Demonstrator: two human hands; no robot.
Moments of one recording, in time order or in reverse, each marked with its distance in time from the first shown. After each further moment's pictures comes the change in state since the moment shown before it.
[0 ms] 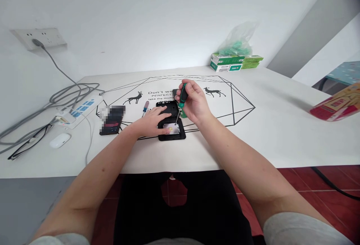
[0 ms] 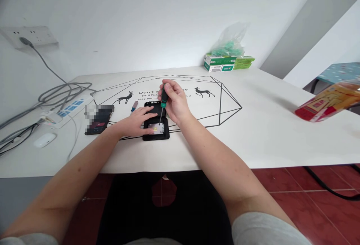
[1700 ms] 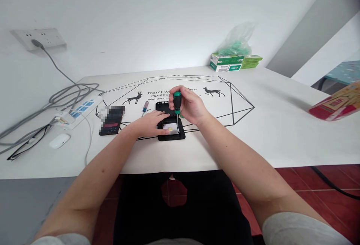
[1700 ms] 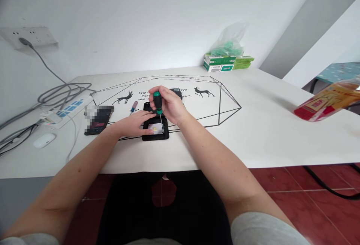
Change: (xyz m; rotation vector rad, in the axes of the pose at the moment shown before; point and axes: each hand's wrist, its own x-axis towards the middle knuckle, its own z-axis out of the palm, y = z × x) left_hand 0.001 -0.004 -0.001 0.025 -0.083 0.013; right_hand -0.007 -0.007 0.005 -0.074 -0.283 0.218
